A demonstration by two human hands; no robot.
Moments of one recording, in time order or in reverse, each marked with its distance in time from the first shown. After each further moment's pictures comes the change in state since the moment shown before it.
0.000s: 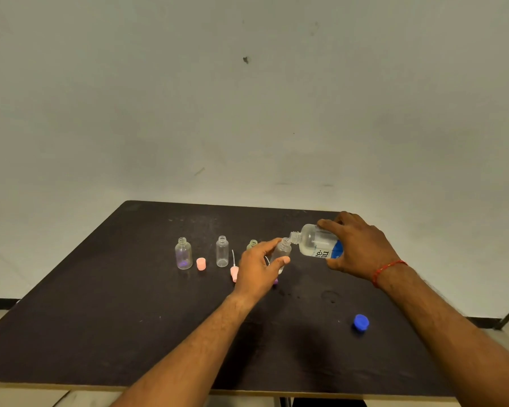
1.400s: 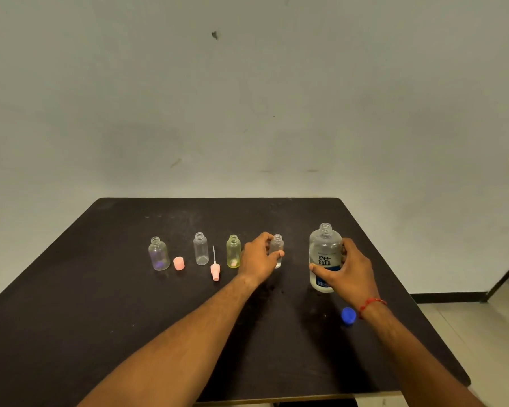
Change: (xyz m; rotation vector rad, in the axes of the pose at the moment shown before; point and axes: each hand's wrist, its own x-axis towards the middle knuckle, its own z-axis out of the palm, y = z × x) left_hand 0.056 -0.046 0.066 0.140 -0.129 -0.151; right_hand -0.034 0.024 0.106 0.815 0.265 0.448
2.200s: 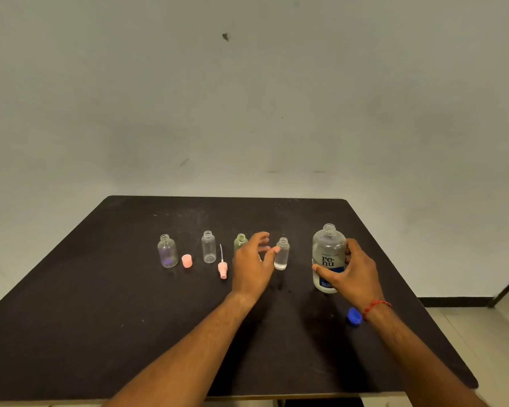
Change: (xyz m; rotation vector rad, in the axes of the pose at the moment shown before) left_hand -0.047 0.011 -0.027 -0.112 0.285 0.119; right_hand -0.007 -0.011 0.002 -0.003 -0.006 -0.030
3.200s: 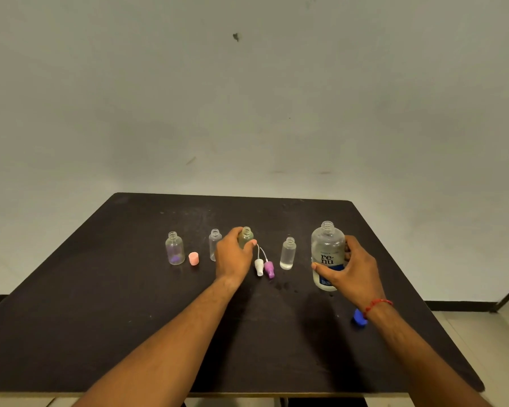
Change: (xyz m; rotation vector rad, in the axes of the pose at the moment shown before) left_hand 0.029 -0.024 -0.039 0.137 0.066 -0.183; right_hand -0.001 -0.018 0.005 -0.003 -0.029 -0.063
